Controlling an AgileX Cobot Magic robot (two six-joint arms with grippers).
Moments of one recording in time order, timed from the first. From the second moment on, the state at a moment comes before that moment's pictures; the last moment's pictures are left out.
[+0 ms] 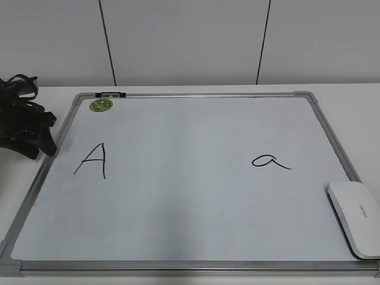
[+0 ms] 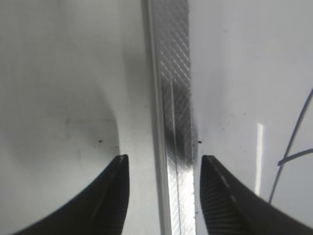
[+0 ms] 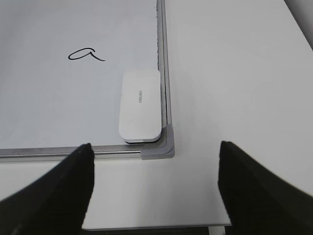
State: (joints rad) left arm 0.07 2.17 -1.53 -0.37 0.94 0.30; right arm -0.01 -0.02 -0.49 0.00 1.14 0.00
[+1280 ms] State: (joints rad) left arm 0.07 2.18 -1.53 -0.38 0.93 0.30; right arm -0.01 -0.02 -0.49 0.00 1.14 0.00
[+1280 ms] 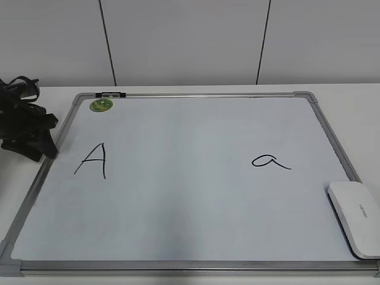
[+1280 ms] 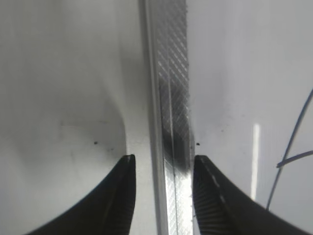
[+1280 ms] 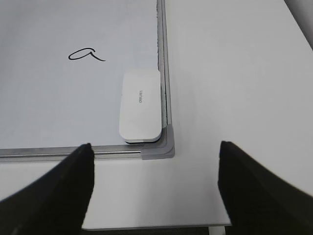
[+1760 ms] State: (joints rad) left arm 0.07 2.20 -1.53 -0.39 0.94 0.30; right arm -0.01 -0.02 -0.49 0.00 1.14 0.00
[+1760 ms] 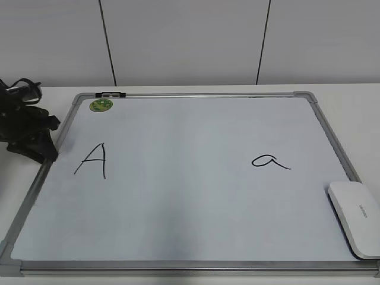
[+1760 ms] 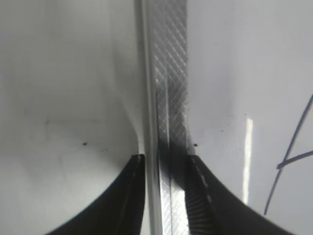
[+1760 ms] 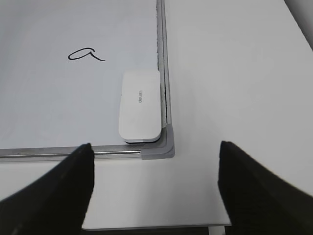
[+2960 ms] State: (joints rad) left arm 0.07 2.20 -1.53 -0.39 0.96 0.30; right arm -0.01 0.14 -0.59 0.00 1.13 -0.01
